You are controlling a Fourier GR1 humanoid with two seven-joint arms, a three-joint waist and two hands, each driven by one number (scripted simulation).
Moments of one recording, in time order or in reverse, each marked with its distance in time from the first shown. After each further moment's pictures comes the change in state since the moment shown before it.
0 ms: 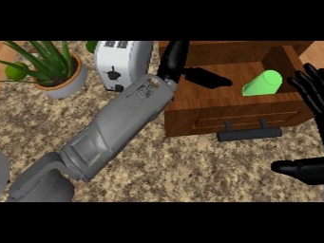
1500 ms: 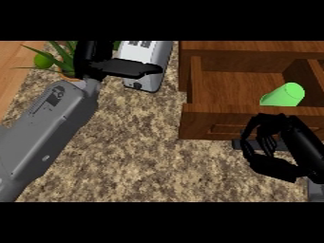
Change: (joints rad) left arm 0.370 0.350 0.210 -0.592 0.050 -0.085 0.131; right arm 0.050 -0.084 0.263 0.020 0.666 -0.054 -0.037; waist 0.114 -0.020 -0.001
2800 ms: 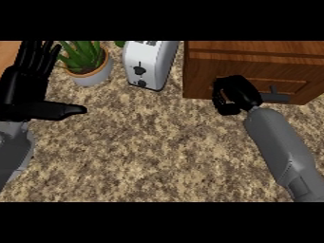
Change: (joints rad) left arm 0.441 0.227 0.188 -0.309 0.038 -0.236 -0.029; right arm -0.675 0.075 -0.005 1.280 0.450 -0.404 -0.339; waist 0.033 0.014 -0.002
